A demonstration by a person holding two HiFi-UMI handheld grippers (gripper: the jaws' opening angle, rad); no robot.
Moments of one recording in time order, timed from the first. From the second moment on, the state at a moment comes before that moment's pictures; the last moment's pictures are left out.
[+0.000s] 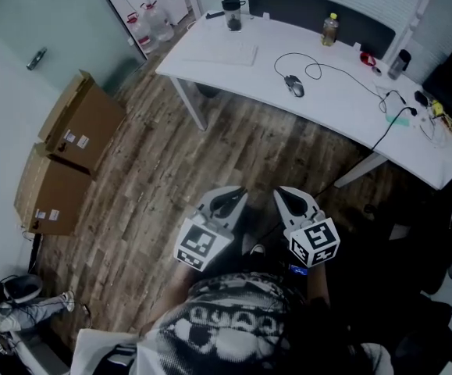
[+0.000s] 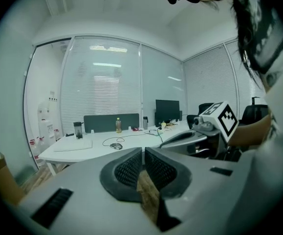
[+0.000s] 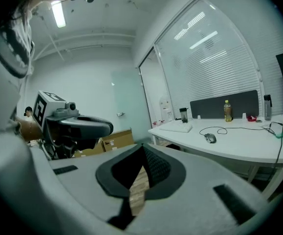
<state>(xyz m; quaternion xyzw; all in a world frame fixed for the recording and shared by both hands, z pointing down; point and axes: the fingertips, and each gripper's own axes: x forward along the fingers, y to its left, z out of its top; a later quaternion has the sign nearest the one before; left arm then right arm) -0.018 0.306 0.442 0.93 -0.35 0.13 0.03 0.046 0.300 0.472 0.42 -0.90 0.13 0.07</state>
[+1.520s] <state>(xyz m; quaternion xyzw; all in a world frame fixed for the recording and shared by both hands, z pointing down) -0.090 -0.004 0.460 0.96 -0.23 0.13 0.03 -0.007 0.026 0.485 0.56 -0.81 0.17 0.09</state>
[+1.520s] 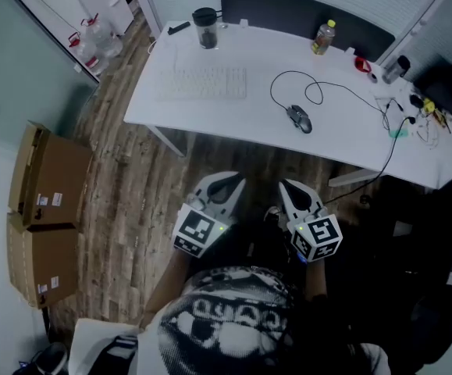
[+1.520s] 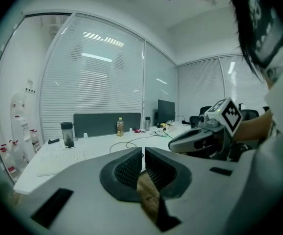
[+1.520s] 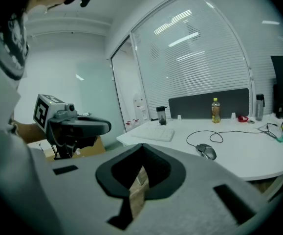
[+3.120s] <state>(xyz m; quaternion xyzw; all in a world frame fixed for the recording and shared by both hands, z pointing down) 0.081 -0.197 0.469 0.94 -0.29 0.16 0.02 0.192 -0.199 0.661 0.51 -0.79 0.26 0.22</state>
